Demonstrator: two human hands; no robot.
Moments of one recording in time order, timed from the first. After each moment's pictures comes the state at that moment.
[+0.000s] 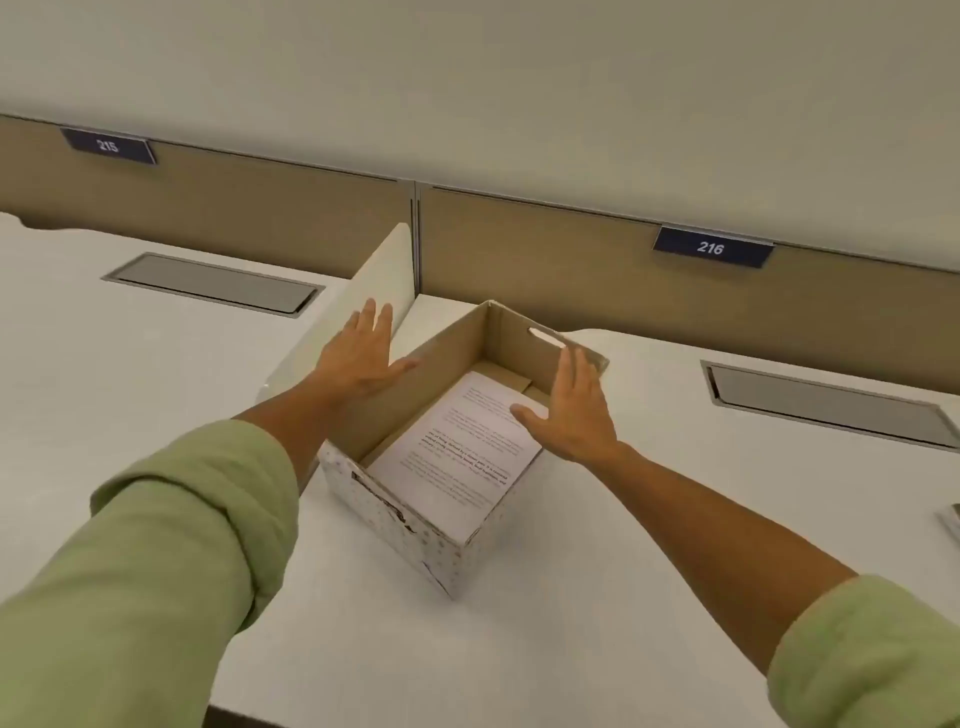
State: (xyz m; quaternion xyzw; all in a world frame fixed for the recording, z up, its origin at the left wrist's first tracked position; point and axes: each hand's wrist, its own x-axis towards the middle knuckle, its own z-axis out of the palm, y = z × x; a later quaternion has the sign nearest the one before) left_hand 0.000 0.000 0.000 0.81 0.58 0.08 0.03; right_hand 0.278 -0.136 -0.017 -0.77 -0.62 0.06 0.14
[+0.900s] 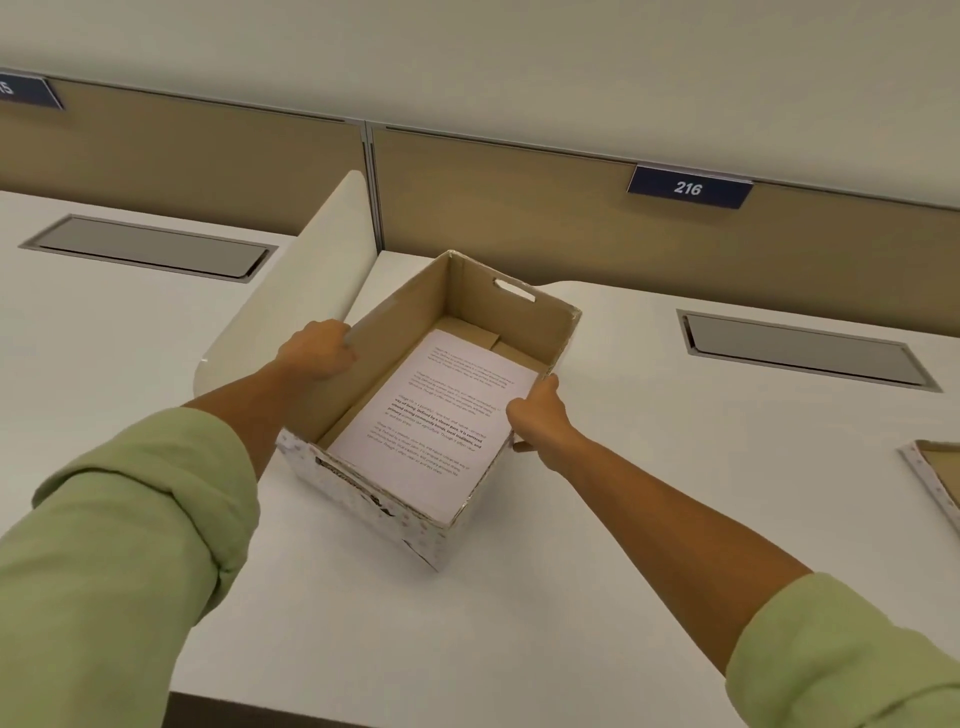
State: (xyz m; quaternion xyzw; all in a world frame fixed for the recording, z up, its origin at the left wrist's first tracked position) left_hand 0.009 -0.001 -0.023 0.75 0.63 0.02 0.21; right_hand 0.264 -0.154 -0.042 -0.77 -0.34 0.43 0.32
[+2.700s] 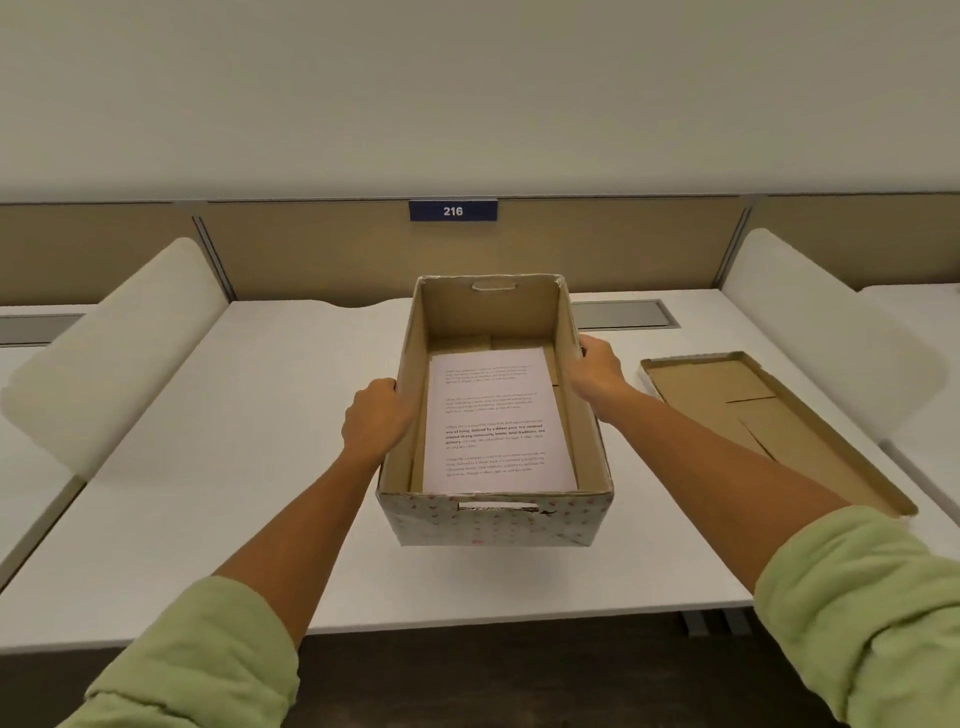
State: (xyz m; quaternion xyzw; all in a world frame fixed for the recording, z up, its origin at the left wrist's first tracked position) left_hand 0.327 -0.355 0.008 0.73 0.61 0.22 0.21; right_hand 0.577 -0.448 0.041 -0.78 -0.36 0.21 0.46
